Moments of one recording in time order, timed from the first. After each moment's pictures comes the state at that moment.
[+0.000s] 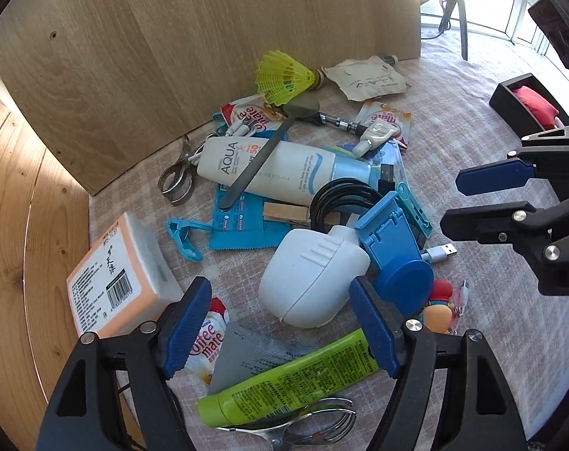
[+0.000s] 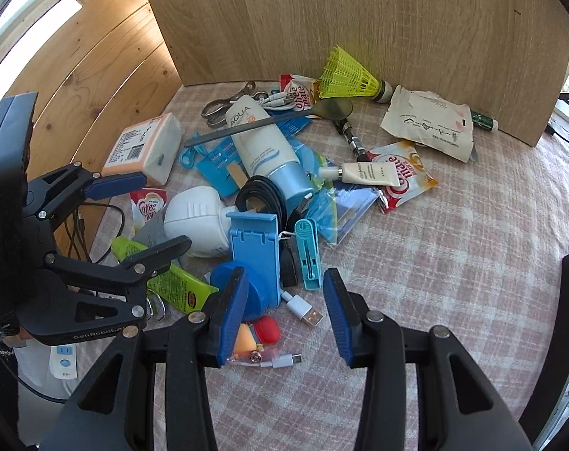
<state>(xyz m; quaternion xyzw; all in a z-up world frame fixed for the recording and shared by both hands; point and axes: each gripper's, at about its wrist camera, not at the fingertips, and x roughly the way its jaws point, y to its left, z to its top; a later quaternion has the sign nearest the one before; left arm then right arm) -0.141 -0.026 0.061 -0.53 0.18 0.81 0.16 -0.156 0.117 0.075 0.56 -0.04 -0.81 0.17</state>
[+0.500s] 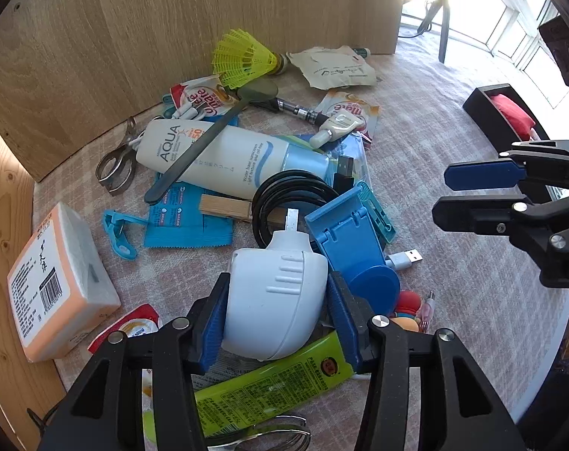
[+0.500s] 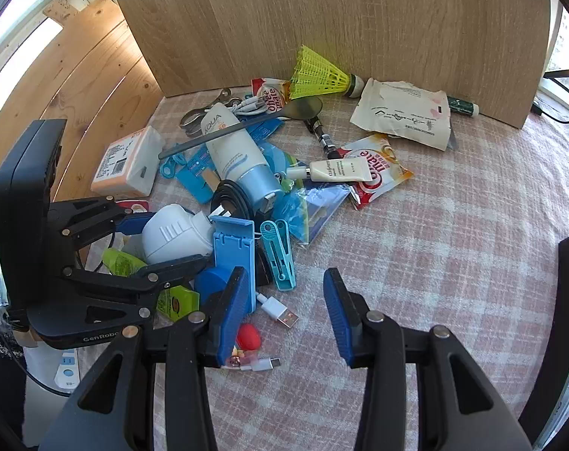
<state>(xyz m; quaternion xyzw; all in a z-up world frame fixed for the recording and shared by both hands) -0.144 -0.015 0.042 -0.56 0.11 0.79 0.22 -0.152 0.139 0.074 0.56 -0.06 -0.81 0.15</state>
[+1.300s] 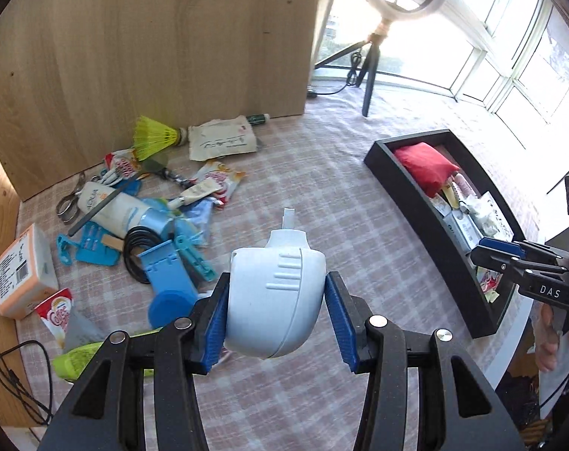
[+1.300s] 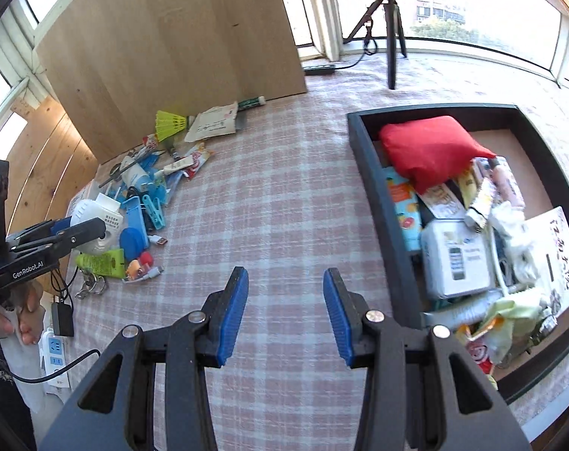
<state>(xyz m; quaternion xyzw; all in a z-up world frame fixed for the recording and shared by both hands) -0.072 0.097 0.120 -0.50 0.04 0.83 0.25 0.016 0.330 0.119 0.50 -0.15 -0.85 -0.03</state>
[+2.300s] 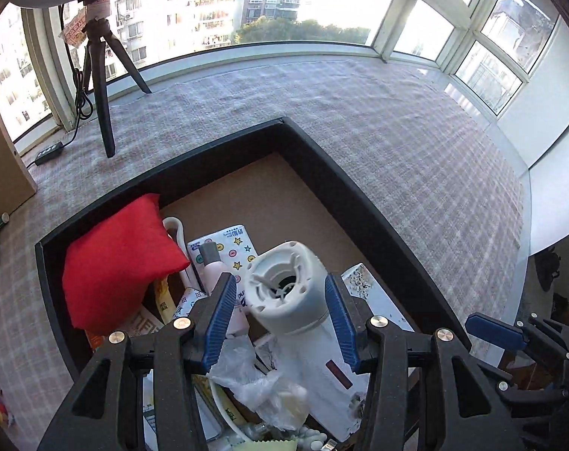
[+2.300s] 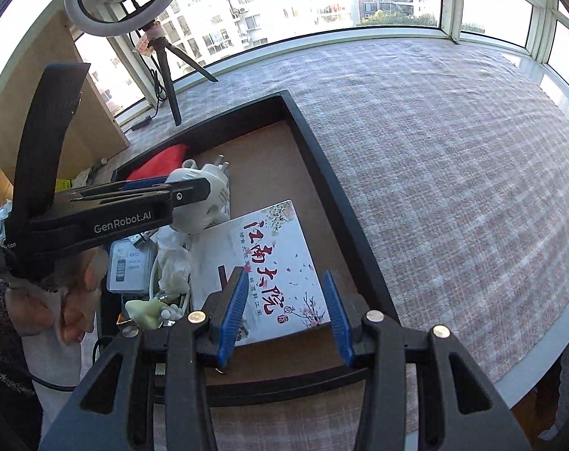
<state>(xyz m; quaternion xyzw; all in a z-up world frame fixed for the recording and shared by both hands) -0.062 0.505 0.110 -0.51 0.07 0.80 0.31 0.105 0.623 0.121 0.49 -0.18 -0.85 -0.10</state>
